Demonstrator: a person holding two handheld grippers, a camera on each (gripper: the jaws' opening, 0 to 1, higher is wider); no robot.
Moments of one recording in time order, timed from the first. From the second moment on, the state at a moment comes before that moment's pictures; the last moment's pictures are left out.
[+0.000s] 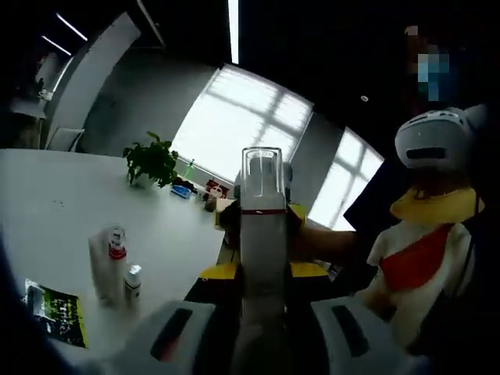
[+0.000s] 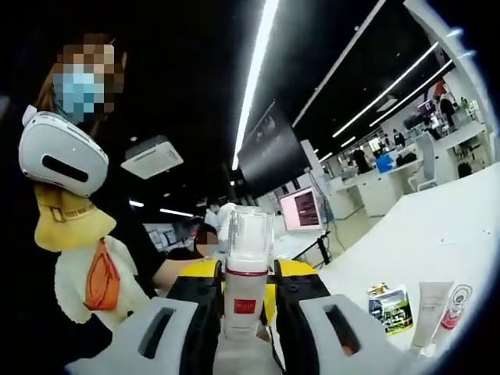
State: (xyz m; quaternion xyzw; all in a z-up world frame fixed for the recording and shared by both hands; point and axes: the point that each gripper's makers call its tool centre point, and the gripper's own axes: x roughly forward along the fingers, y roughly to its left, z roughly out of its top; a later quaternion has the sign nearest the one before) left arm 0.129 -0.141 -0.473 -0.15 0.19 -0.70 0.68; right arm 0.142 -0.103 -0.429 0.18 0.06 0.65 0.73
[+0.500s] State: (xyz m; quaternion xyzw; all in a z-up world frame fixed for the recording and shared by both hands) left arm 0.193 -0.122 -0.504 -0.03 0.18 -0.55 0.81; right arm 0.208 -0.129 -0.462 0.10 0.09 0.46 0.88
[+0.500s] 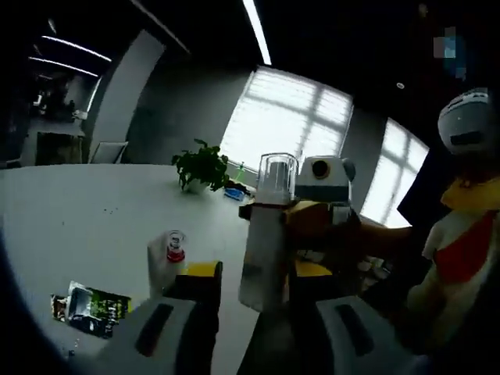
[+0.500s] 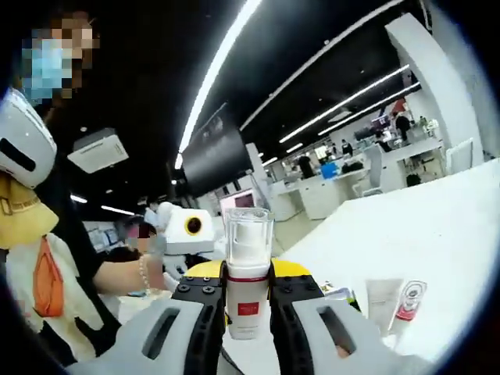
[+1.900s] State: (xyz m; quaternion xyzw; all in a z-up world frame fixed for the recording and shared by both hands) left arm 0.138 -0.146 -0.492 0.02 0.14 -0.68 0.72; right arm 0.145 -0.118 -0.426 -0.11 0.08 0.65 0.75
